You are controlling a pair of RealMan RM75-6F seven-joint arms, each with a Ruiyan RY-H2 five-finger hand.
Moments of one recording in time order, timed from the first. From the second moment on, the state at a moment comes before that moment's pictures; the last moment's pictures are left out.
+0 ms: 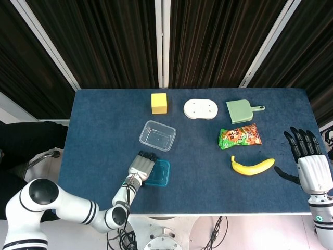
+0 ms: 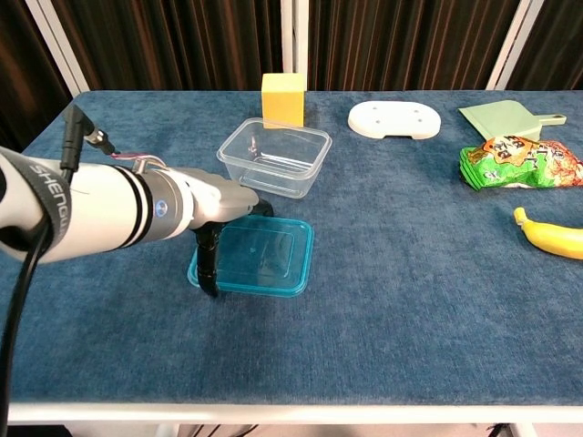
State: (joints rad) left arm -1.23 -1.71 -0.11 -1.71 0.08 1.07 1.04; right arm 0.17 -1.13 0.09 -1.51 -1.58 1.60 0.04
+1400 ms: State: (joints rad) left arm -1.31 -1.45 -0.13 -1.28 0.79 0.41 0.54; right arm 0.13 -1.10 0.10 -1.62 -1.55 1.59 -0.09
